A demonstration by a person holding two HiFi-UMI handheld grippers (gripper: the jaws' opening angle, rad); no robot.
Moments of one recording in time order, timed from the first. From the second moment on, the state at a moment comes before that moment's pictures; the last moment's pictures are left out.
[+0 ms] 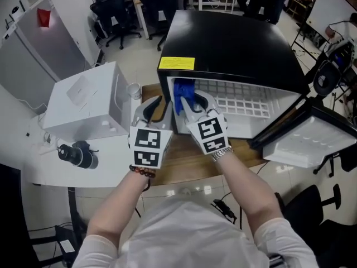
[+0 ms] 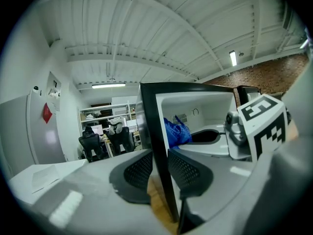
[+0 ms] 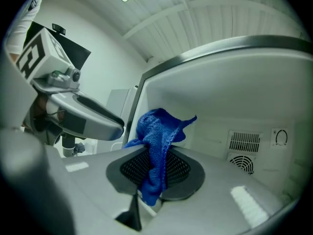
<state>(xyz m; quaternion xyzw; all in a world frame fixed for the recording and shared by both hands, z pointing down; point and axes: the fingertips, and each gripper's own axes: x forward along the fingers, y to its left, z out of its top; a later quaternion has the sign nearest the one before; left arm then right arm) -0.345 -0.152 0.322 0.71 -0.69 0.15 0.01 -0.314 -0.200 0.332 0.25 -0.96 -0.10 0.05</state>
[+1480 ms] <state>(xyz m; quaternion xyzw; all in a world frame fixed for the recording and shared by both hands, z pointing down) -0.340 -0.163 0.325 0.72 -0.68 0.14 0.01 -0.333 -0.292 0.340 0.35 -0.93 -0.01 0.08</state>
